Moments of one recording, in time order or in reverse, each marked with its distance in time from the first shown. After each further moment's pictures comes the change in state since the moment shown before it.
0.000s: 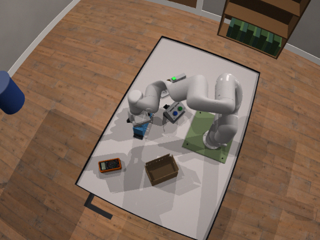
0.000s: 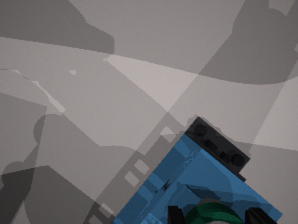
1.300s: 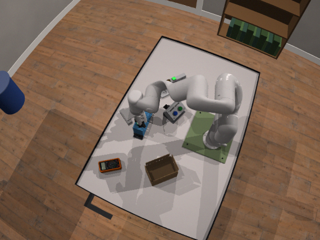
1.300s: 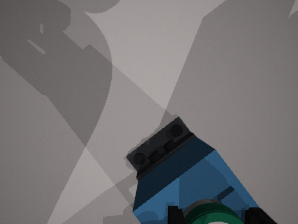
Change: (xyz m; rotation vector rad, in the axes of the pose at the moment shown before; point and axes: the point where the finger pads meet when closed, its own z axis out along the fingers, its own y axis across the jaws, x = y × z) arm 0.000 0.000 0.001 0.000 0.000 1.336
